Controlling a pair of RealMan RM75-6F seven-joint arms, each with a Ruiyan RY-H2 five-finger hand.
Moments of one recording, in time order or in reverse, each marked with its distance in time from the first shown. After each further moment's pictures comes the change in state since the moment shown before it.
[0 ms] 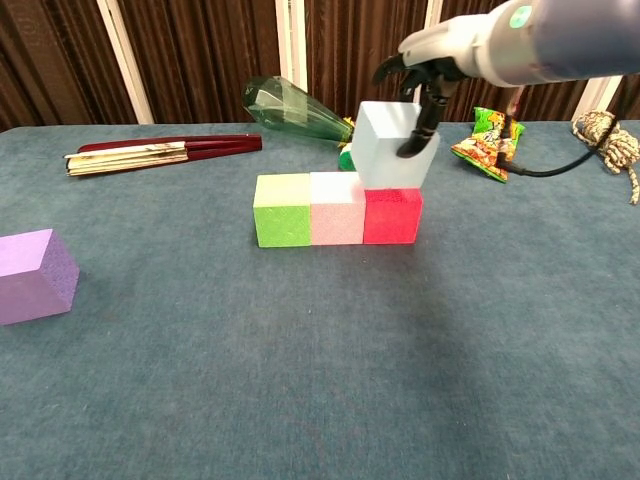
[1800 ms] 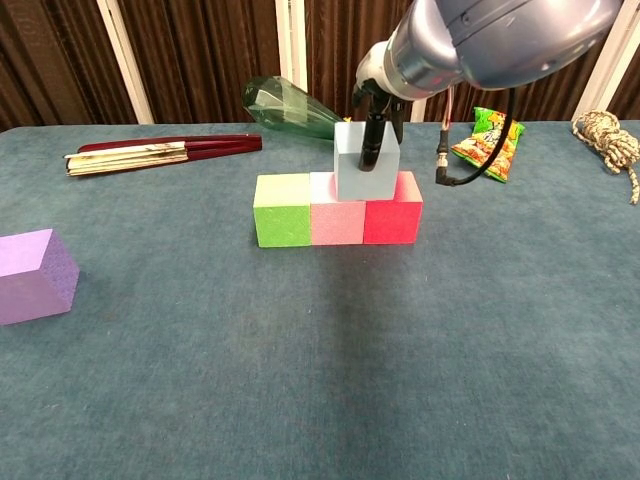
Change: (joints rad) left arm -0.008 0.029 -0.008 0.015 -0.036 -0.036 -0.060; right arm 0.175 -0.258 0.174 0.292 0.365 0.154 -0.365
